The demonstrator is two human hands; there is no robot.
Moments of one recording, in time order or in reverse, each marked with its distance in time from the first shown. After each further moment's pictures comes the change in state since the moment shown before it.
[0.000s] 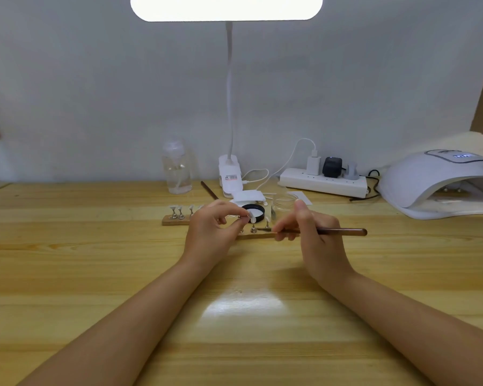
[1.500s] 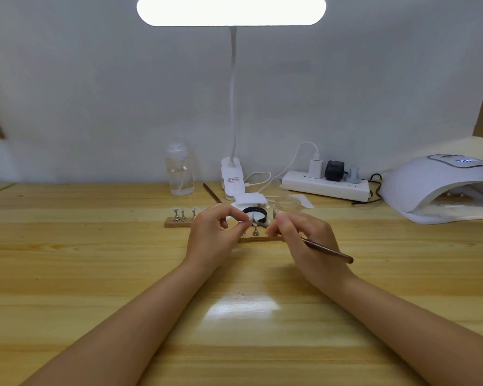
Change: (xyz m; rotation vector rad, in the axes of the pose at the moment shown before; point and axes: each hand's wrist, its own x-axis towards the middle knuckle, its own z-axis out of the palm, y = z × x) left_hand -0.001 0.003 -0.001 0.004 -0.002 -0.118; right_hand 0.001 -0.005 0.001 -0.232 -0.169 -0.137
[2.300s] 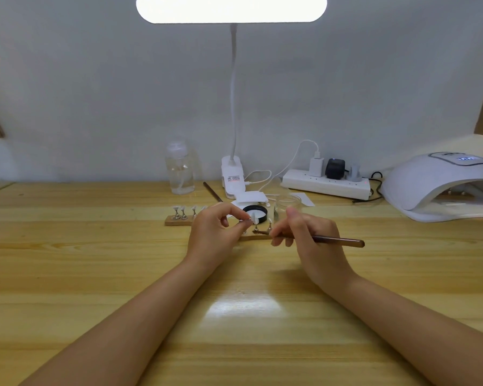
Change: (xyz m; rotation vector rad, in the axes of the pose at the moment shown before) left_hand 0.002 -0.004 0.001 0.028 -0.009 -0.004; right_hand -0.002 0.001 0.002 0.151 0.067 0.110
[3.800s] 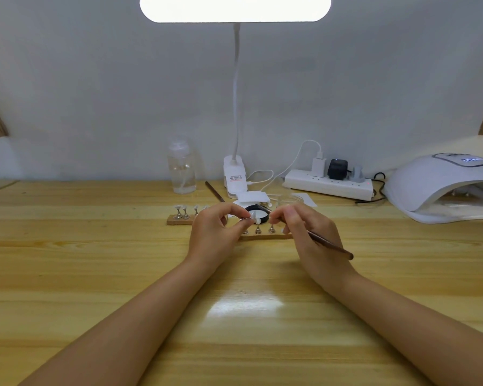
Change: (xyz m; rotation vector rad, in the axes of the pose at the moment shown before) left_hand 0.001 0.001 0.000 -0.005 0.036 -0.006; right_hand 0.004 -0.004 -0.001 -0.116 -0.053 -0.022
